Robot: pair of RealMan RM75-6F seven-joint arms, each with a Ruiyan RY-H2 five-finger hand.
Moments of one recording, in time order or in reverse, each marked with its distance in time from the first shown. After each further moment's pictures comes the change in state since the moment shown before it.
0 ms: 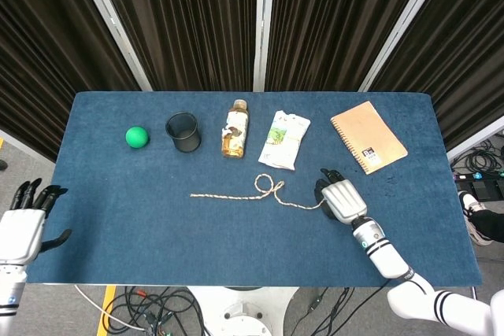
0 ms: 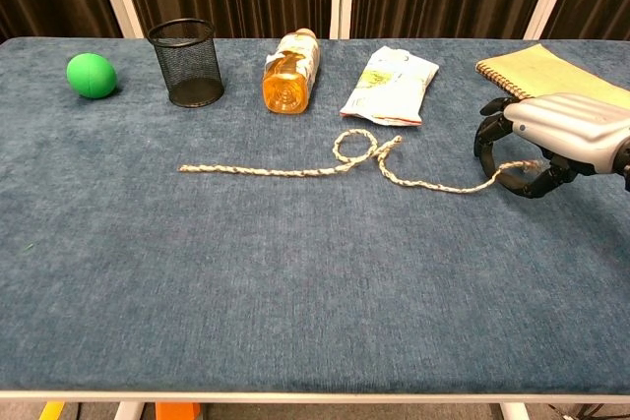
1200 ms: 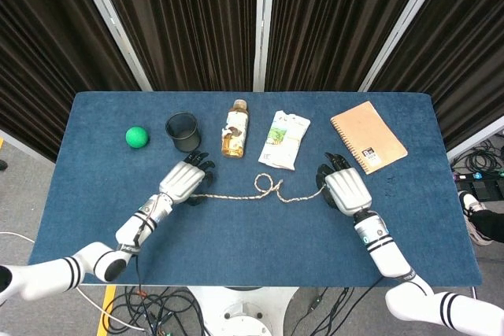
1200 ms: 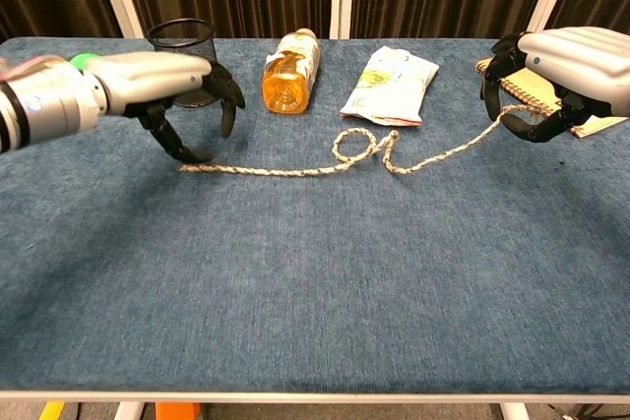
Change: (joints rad) left arm -0.663 -0.472 -0.141 0.320 -0.212 -0.665 0.091; right arm 0.000 0.077 0.070 -0.197 0.100 0.086 -0.139
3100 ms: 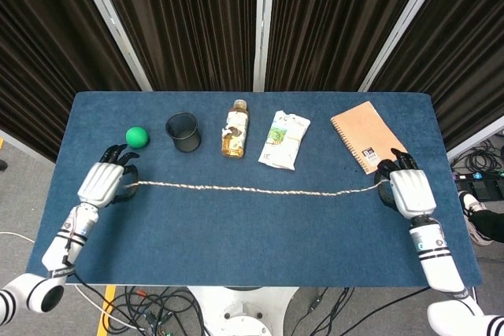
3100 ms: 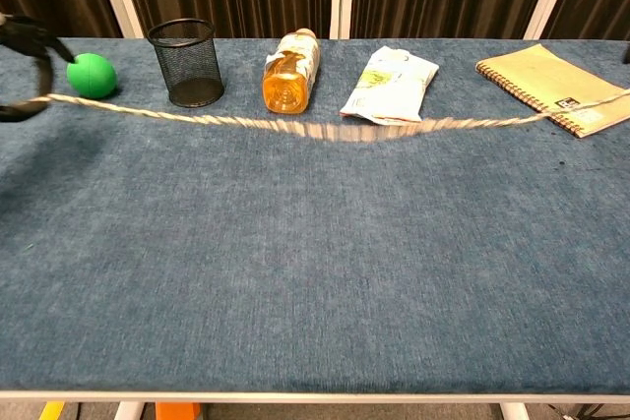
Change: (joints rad) left arm 0.254 0.238 0.124 -0.044 0.067 0.343 -0.282; right arm -0.159 0.186 -0.021 -0.016 0.027 0.153 0.181
